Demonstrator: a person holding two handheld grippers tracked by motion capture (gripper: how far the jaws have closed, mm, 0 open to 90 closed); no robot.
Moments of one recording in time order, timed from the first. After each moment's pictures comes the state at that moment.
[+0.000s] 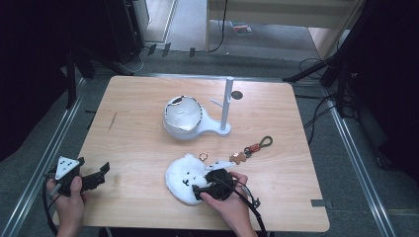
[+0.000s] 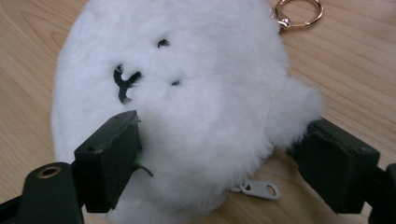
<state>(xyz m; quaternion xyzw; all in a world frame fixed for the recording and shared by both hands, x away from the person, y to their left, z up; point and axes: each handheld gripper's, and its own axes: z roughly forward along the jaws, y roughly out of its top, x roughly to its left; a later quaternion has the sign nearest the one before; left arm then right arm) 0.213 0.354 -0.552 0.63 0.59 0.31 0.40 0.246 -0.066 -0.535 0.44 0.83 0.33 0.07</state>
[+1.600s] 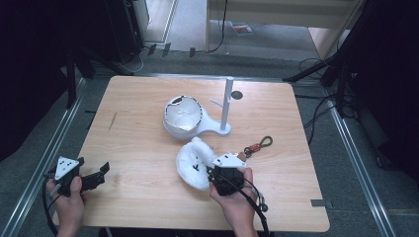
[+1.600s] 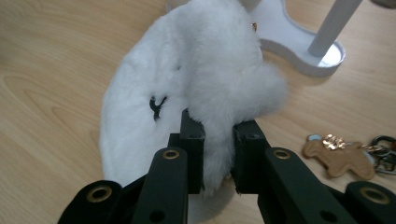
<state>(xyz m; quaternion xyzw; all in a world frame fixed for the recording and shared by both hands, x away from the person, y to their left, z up) 0.212 0.355 -0.552 0.63 0.59 0.31 0.40 0.232 -0.079 -0.471 0.45 0.79 0.37 0.19</state>
